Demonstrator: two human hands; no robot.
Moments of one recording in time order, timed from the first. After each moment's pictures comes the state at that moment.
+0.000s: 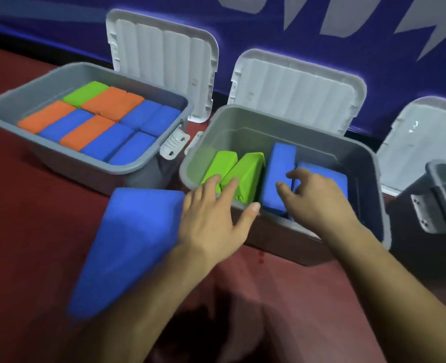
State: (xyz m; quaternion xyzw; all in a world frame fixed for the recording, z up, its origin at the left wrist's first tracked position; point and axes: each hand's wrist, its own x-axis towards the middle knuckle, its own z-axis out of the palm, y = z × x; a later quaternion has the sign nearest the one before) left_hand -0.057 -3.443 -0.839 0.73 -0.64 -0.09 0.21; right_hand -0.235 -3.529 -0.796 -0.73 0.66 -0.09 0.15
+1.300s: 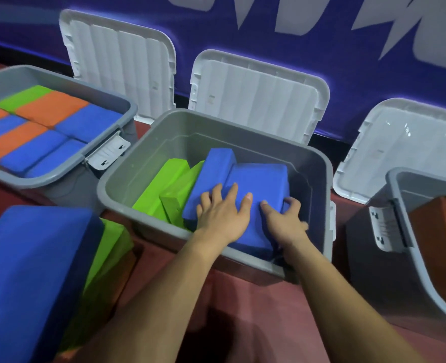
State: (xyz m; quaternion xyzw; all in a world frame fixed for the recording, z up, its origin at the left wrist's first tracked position) left_hand -0.219 -3.591 -0.897 0.77 -0.56 -0.27 0.14; right_hand -0.357 -3.607 -0.884 -0.45 0.73 -0.21 0.47
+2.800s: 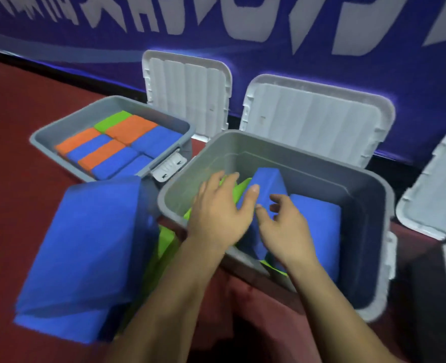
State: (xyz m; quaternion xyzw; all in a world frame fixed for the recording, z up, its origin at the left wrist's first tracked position) left_hand -0.153 -3.545 -0.814 0.80 -0.51 -0.07 0.31; right_hand -0.281 -3.583 -0.833 -0.68 0.58 -0.23 0.39
